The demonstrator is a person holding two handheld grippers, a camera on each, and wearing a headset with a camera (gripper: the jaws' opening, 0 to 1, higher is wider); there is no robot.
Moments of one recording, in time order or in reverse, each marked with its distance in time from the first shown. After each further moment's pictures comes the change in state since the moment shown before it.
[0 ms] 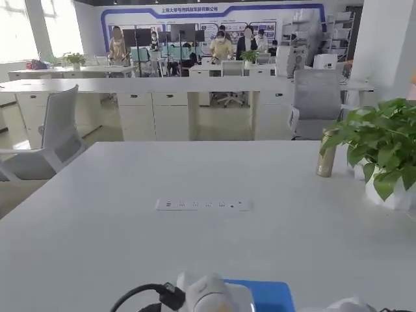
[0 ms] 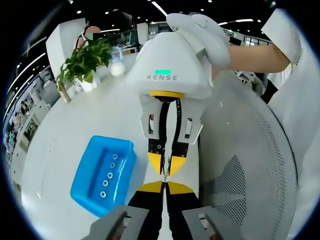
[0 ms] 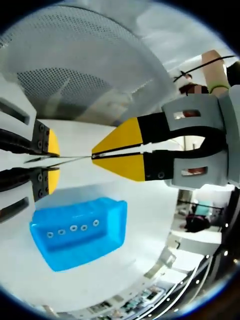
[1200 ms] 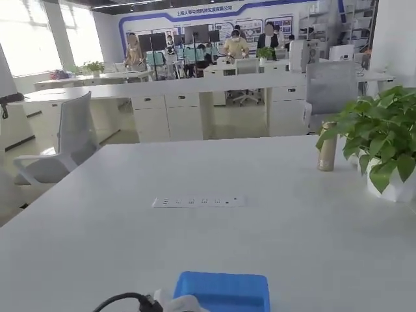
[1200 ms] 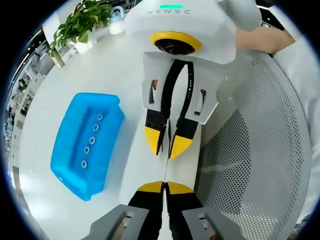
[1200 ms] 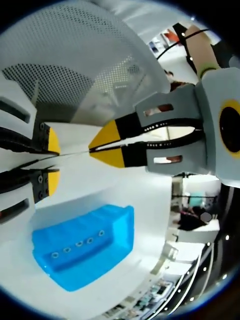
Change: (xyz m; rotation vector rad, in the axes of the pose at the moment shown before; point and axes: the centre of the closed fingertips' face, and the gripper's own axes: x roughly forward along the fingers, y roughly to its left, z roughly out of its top) left arm 0.025 -0.011 -0.052 -0.111 0.308 -0.024; right arm 0.027 0.008 0.001 0.086 -0.126 0.032
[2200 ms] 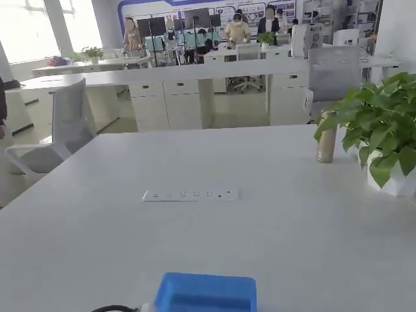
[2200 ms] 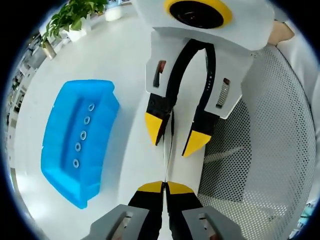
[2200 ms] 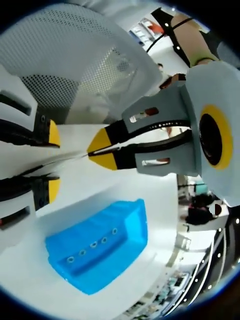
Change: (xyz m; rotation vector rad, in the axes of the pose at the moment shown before) left arm 0.017 0.003 -0.008 0.006 0.112 -0.062; right arm -0.003 0.007 -0.007 0.128 0.012 -0.011
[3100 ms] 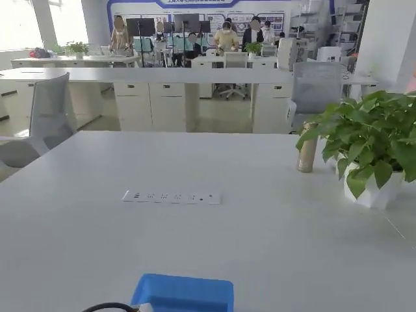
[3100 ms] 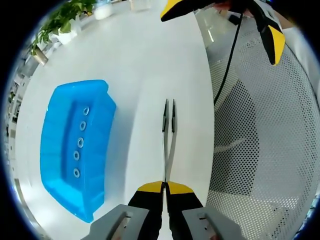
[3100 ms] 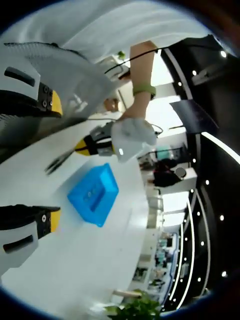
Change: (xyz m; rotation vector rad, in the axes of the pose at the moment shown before) left arm 0.015 0.012 0.005 0.062 0.050 0.008; right arm -0.136 -0.005 -0.010 0.197 -0.378 -0.239
